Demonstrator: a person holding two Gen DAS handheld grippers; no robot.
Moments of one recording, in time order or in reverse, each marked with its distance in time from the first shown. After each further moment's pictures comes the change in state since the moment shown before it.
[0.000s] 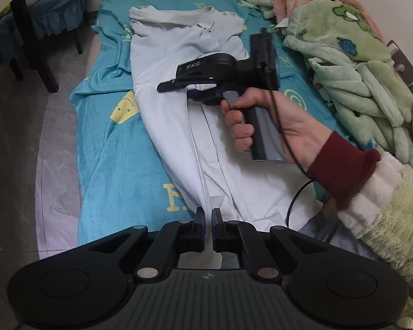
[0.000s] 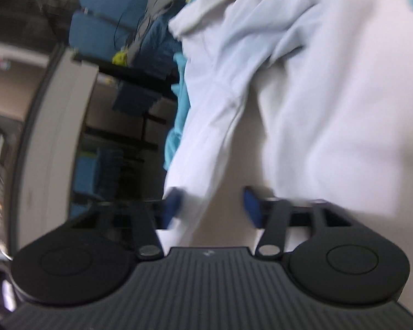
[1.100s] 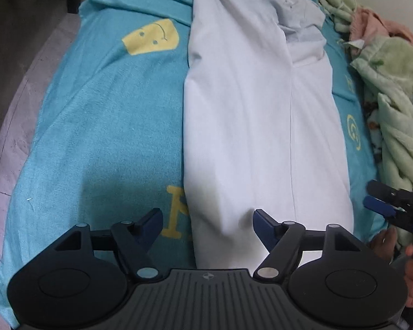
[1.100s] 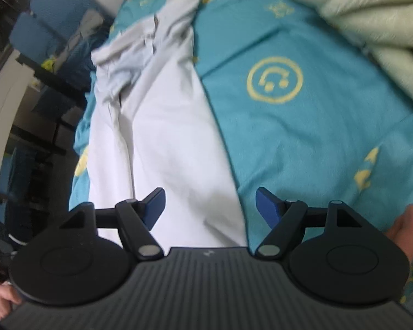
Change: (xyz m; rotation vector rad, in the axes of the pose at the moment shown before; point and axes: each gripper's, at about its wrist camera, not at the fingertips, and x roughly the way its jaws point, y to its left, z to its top) left arm 0.141 0.073 0.007 -0.354 0.082 -0.100; right arm -0.203 -0.053 -0.073 0.003 -0.051 -0.460
